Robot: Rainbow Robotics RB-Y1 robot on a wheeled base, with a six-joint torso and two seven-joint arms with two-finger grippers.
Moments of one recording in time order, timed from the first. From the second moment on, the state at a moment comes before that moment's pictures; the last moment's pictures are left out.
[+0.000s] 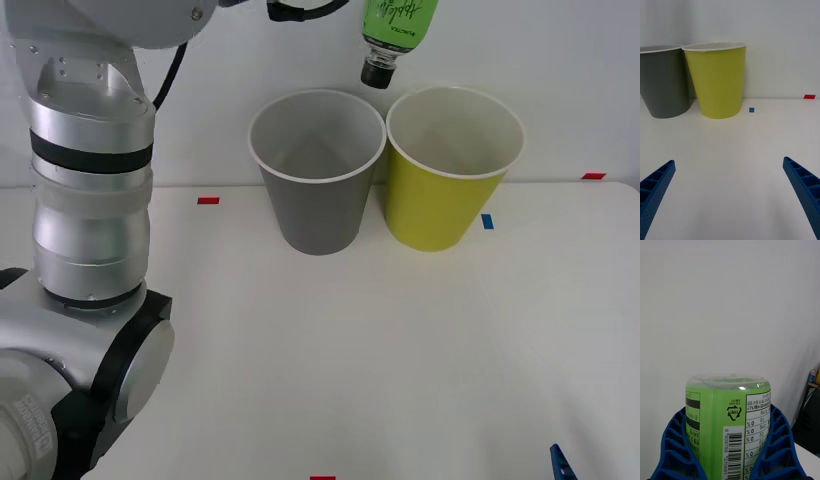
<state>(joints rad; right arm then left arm) 1.18 -0.44 0.09 -2.14 0.01 -0.65 1.26 -1.03 0.12 -0.06 -1.89 0.67 1.08 -1.58</state>
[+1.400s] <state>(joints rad) 1.18 -0.44 0.09 -2.14 0.01 -0.65 1.26 -1.15 0.04 -0.40 -1.17 0.63 0.14 -1.64</state>
